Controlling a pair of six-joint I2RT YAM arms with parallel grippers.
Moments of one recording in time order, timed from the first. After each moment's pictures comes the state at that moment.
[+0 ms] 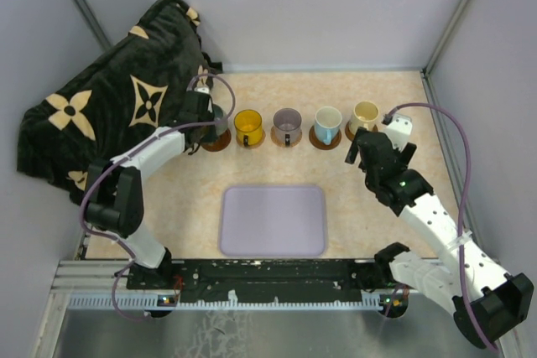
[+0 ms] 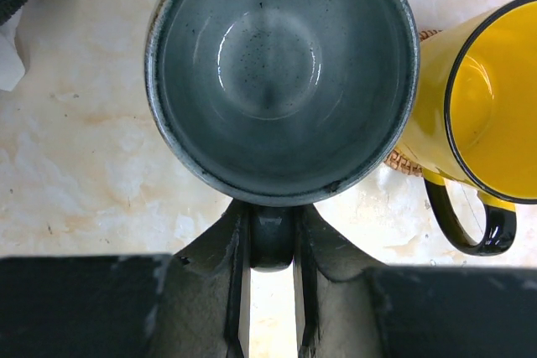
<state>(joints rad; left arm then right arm) -0.32 1.65 1.14 -0.27 -0.20 -0.31 0.48 0.88 0.83 -0.60 0.68 0.54</state>
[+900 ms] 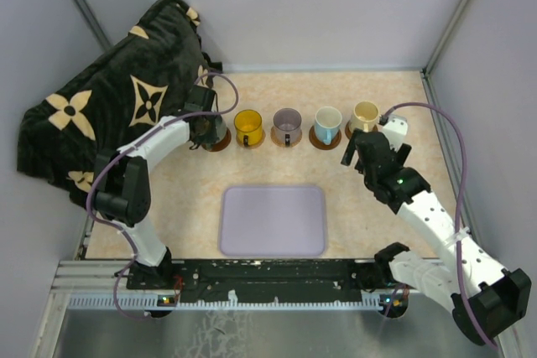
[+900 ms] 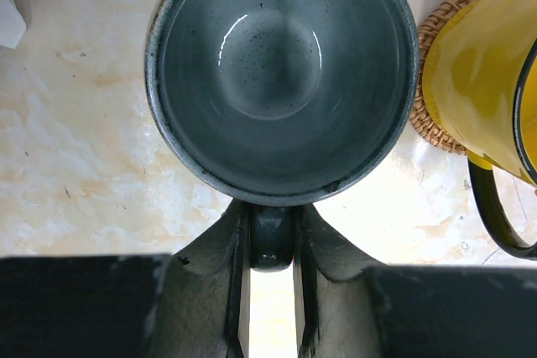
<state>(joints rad) -0.32 1.76 1.29 -0.51 -0.22 -0.31 0.48 0.91 0.82 -0.61 0.61 0.57</state>
